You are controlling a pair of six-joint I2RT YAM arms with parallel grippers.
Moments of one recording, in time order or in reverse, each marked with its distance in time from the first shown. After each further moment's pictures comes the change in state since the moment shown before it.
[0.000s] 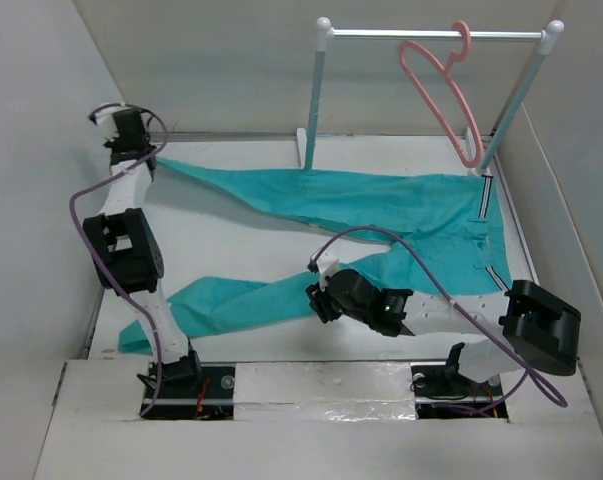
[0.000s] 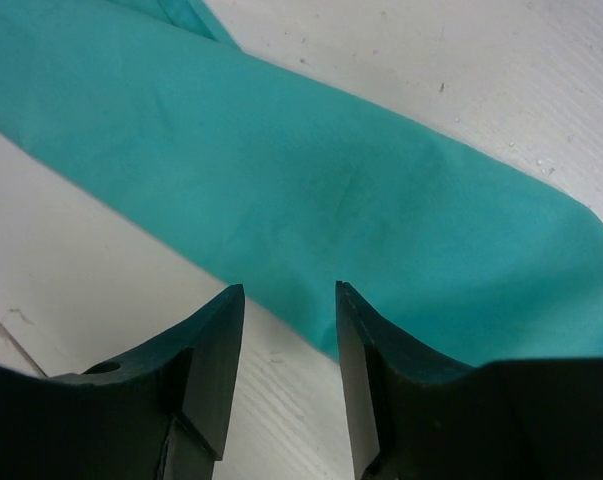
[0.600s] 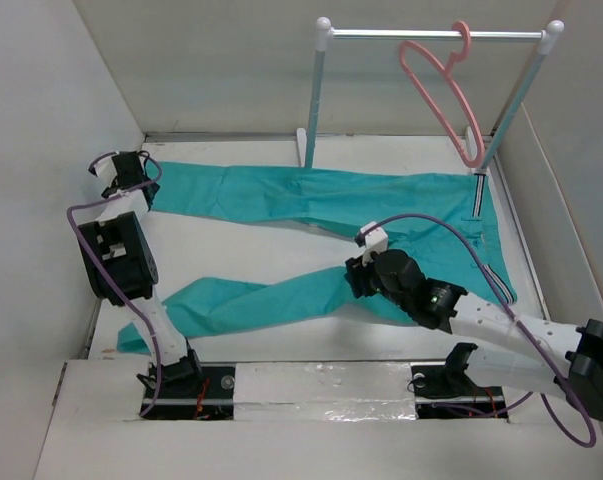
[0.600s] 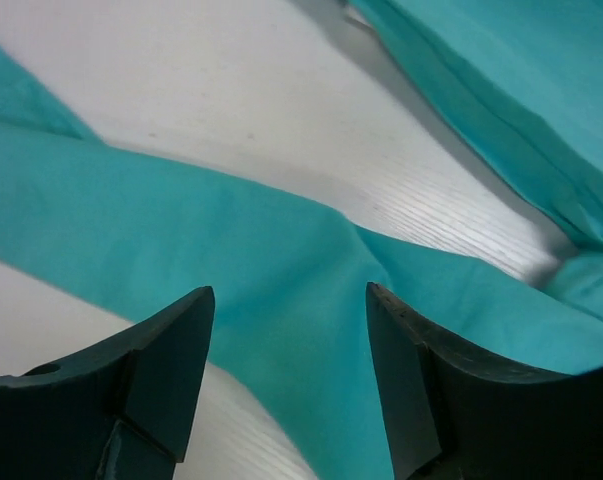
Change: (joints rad) left arm 0.147 -0.095 -0.346 0.074 0.084 -0.171; right arm -0.192 -0.348 -0.045 -0.186 0.032 -0.057
